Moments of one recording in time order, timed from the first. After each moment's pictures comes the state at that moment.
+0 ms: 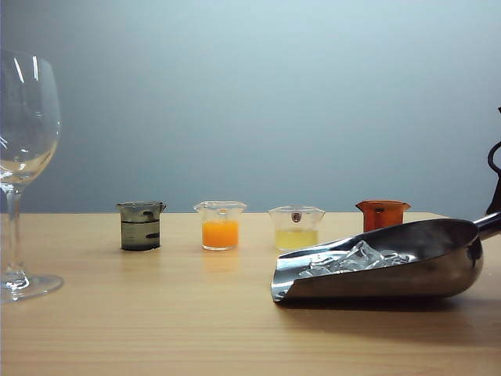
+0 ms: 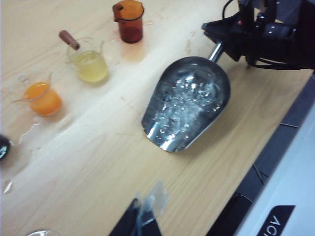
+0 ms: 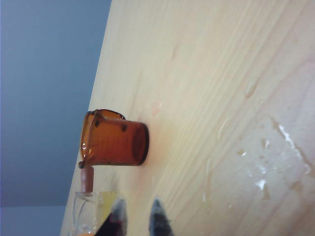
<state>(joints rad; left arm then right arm) -0.92 0.87 1.08 -0.83 -0.02 0.01 0.31 1.38 0.07 1.05 0.23 1.32</state>
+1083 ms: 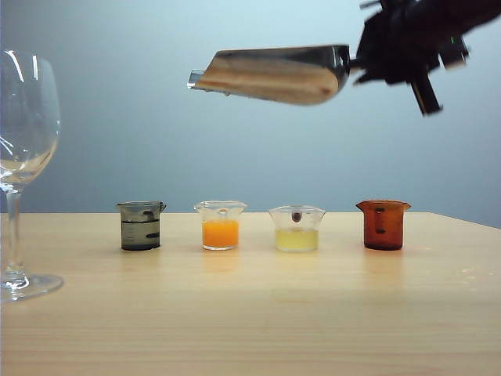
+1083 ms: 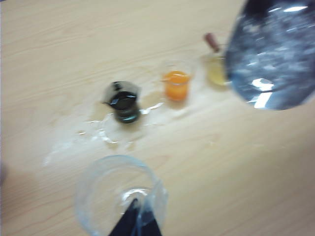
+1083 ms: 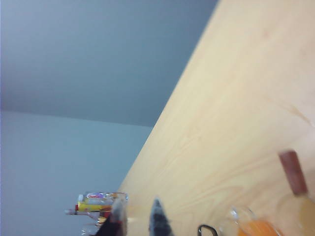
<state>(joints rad) -0.51 0.78 1.13 -0.93 -0.07 0.03 0.32 1.39 0.94 0.31 -0.13 1.27</state>
